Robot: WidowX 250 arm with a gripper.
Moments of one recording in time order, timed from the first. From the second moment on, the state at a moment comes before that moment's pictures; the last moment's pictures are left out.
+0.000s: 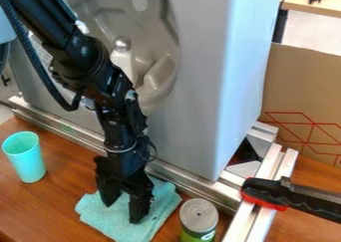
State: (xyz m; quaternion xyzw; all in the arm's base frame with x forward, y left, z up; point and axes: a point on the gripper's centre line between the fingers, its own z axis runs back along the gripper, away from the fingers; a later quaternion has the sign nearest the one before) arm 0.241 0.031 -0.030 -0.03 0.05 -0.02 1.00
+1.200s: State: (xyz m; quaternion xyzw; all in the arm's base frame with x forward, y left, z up) arm 0.168 0.042 -0.028 -0.06 0.14 -0.02 0.99
